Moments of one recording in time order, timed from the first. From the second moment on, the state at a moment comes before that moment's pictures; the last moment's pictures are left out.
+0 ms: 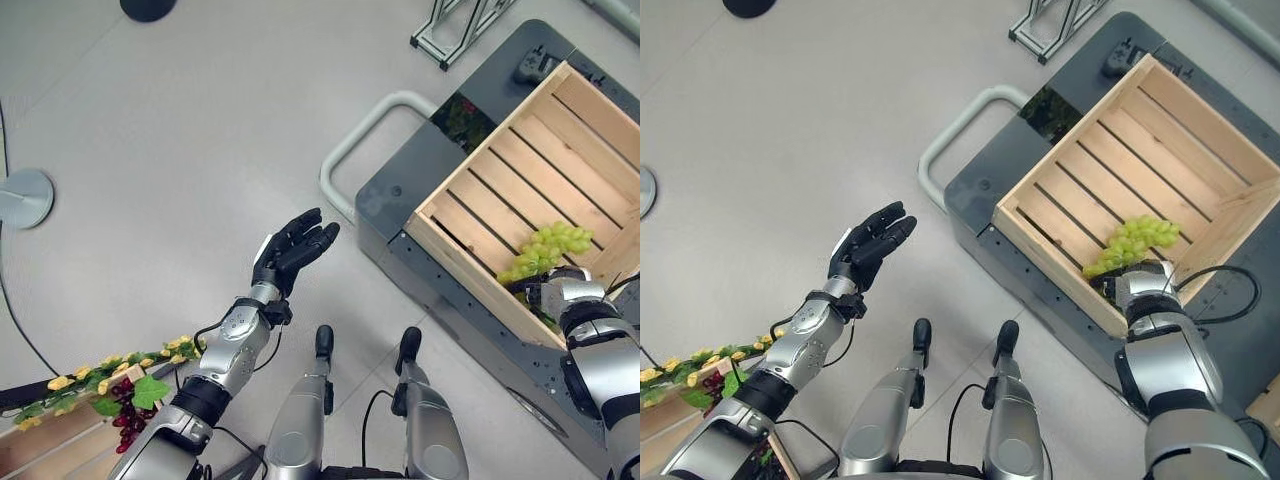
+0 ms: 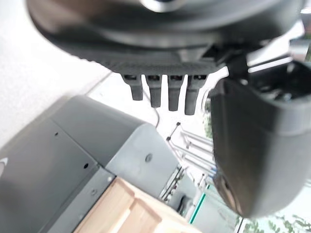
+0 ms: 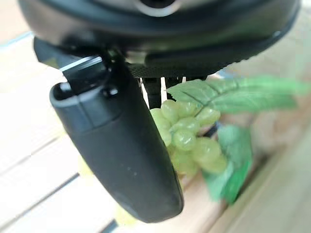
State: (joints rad) left arm -0.38 0.44 -0.41 0.39 -0.80 -0.20 0.06; right arm -0.91 -0.63 0.34 1.26 0.36 0.45 -0.30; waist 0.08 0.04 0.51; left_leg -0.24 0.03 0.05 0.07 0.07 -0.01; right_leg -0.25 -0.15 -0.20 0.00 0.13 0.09
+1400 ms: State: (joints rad) left arm -0.31 0.45 -0.29 0.23 -0.64 -0.12 0.05; right arm -0.66 -0.62 0.13 0.54 0.37 0.17 -0.41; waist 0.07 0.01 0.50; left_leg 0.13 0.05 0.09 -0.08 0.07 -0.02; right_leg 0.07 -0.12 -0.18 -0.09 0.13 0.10
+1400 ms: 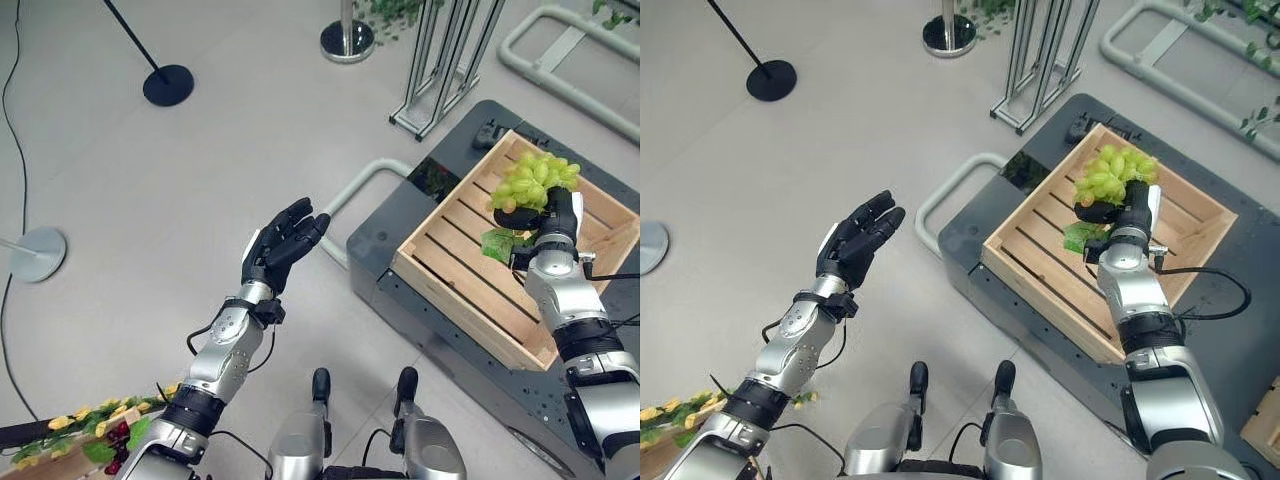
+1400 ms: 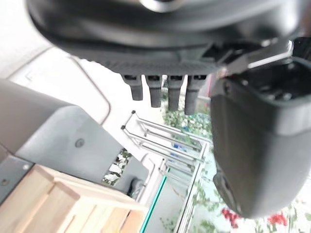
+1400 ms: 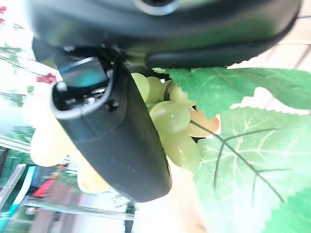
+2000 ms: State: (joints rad) left arm -0.53 0.69 -0.30 0.20 -0.15 -0.10 0.06; right arm -0.92 -0.81 0.26 0.46 0.60 0.27 0.17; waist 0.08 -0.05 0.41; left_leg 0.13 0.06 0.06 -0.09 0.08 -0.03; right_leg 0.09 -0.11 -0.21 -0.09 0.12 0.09
